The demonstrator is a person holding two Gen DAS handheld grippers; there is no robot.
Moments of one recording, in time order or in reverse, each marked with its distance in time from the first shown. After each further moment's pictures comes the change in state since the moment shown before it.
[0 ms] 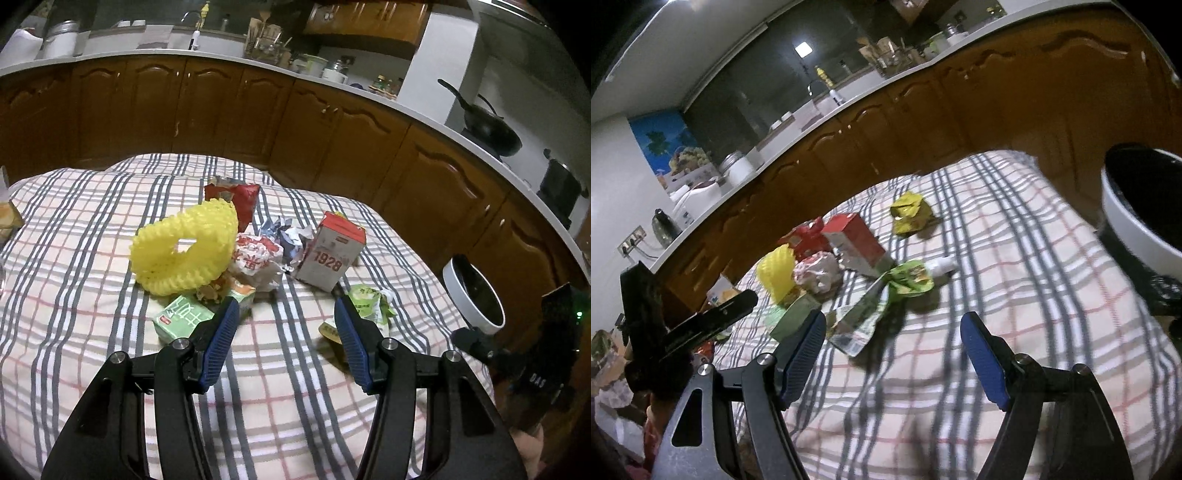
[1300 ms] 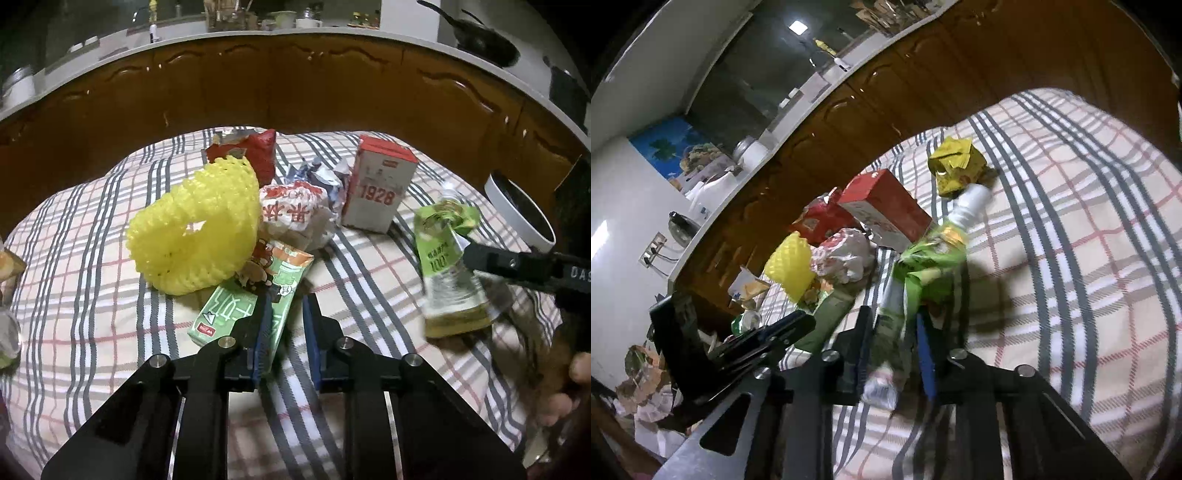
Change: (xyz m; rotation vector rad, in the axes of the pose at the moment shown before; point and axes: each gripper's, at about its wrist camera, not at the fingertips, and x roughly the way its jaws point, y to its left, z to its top) left arm 0.047 0.018 -0.011 0.261 0.177 0.118; right arm 0.061 0.008 0.008 0.082 0.128 0.128
